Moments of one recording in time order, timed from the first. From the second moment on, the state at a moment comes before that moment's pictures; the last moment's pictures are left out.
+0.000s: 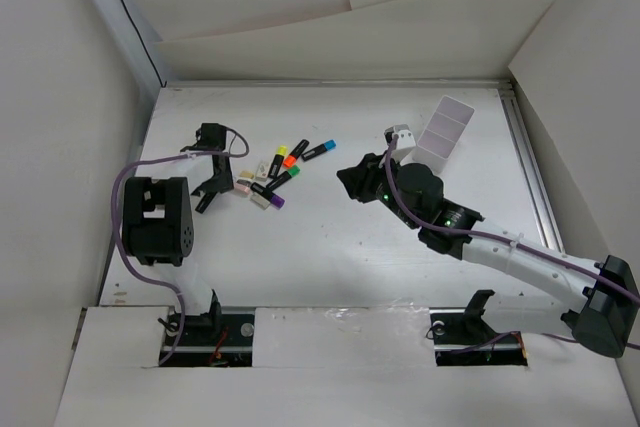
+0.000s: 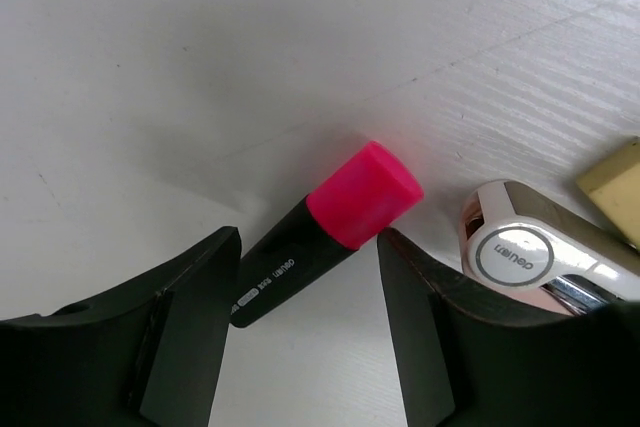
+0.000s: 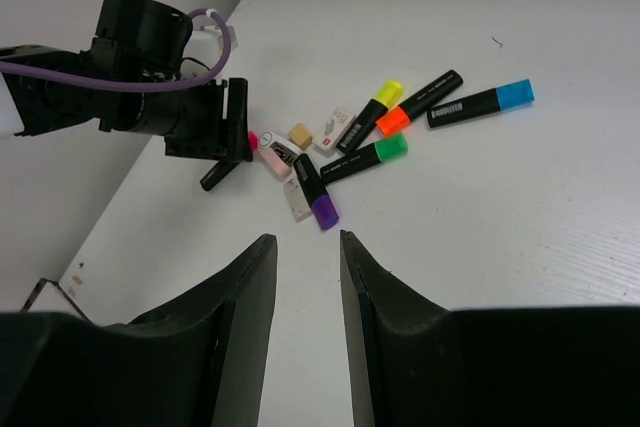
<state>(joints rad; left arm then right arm) -0.04 1.75 1.07 -0.47 -0.35 -0.20 0.91 1.14 0.86 0.14 0.28 0.51</state>
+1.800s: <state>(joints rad) -0.09 1.04 0.73 -0.06 0.22 -0.52 0.90 1.36 1.04 0.09 0.00 0.53</state>
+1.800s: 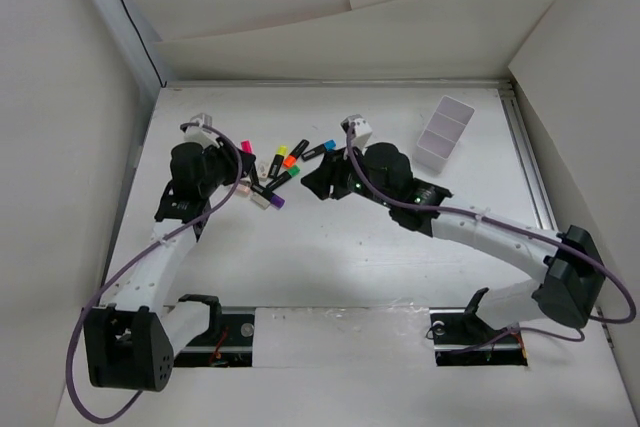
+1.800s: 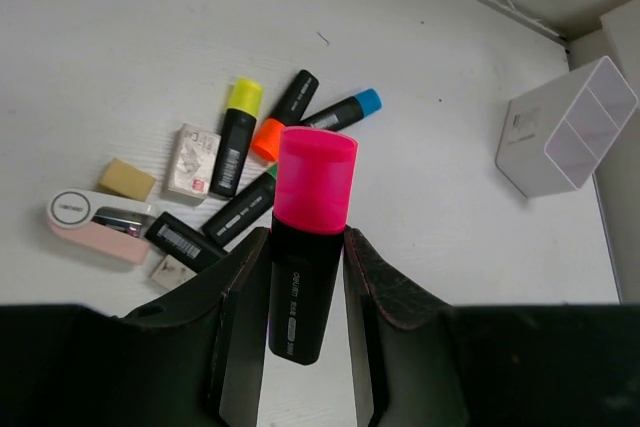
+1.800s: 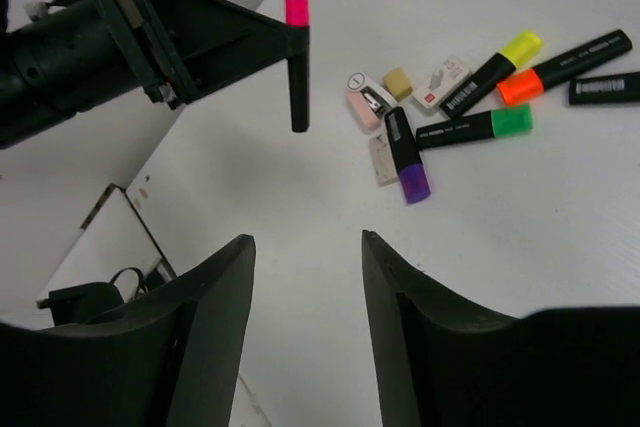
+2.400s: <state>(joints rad) -0.32 1.12 0.46 0.50 0.22 -0.56 0.77 1.78 1.47 0.00 -0.19 0.54</state>
